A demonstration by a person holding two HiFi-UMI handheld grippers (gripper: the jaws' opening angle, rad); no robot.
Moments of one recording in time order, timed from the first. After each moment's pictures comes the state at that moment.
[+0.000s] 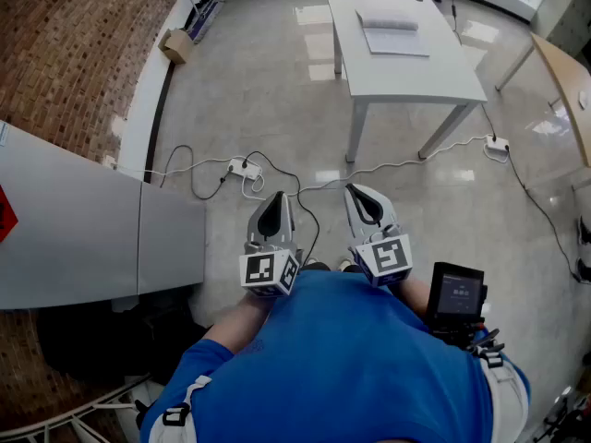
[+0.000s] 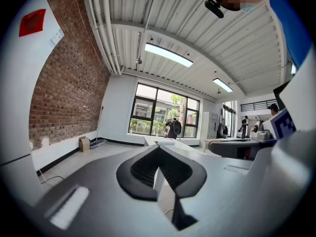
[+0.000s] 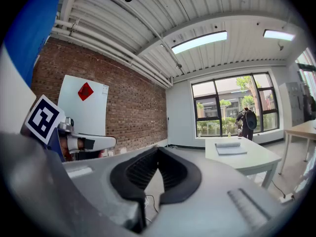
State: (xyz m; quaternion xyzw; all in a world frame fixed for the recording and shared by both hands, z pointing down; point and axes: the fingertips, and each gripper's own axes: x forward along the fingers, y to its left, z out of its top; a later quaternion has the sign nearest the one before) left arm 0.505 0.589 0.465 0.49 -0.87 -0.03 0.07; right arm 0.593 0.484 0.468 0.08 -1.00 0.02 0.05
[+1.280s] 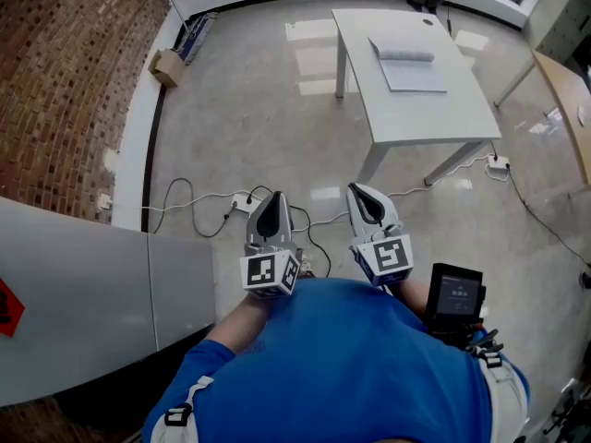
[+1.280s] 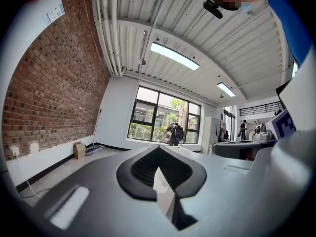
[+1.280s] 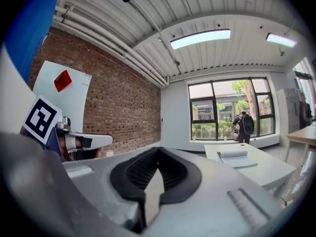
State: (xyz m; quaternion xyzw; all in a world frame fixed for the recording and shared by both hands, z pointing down) left arm 0.277 0.535 0.443 0.50 -0.86 -0.05 0.05; right arm 0.379 0.428 0.446 0.13 -0.99 0.00 0.05
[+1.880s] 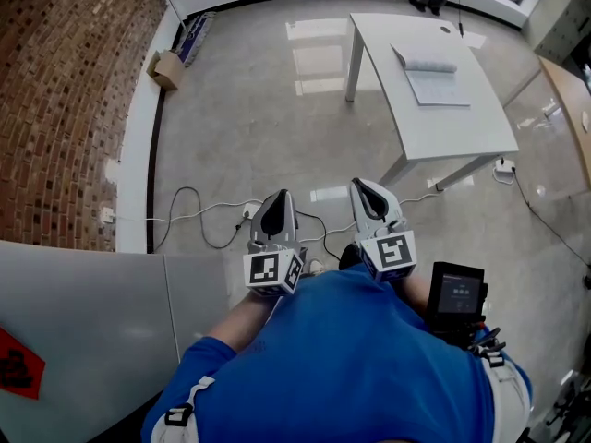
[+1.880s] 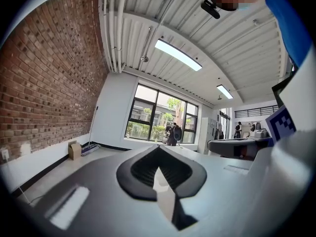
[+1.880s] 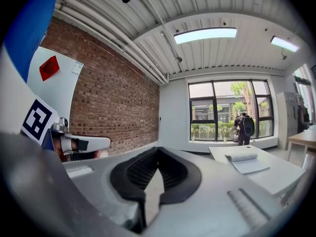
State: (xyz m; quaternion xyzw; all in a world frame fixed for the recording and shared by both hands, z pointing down) left arm 0.140 0.543 0.451 0.53 -0.84 -0.06 0.05; right arm 0.236 0.438 0.447 0.15 -0.99 0.00 0.05
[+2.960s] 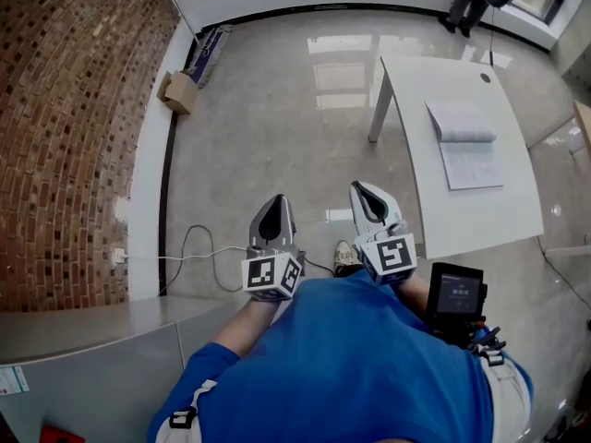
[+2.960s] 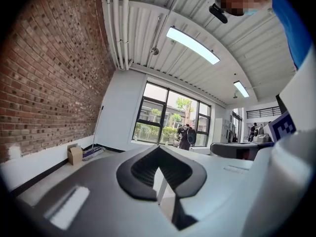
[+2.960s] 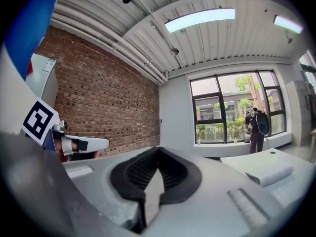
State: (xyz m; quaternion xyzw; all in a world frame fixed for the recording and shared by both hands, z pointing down) left arm -0.105 0.337 0.433 0.49 -0.87 -0.07 0.06; right arm -0.009 0.219 0.431 0.11 -0.99 0.01 0.04
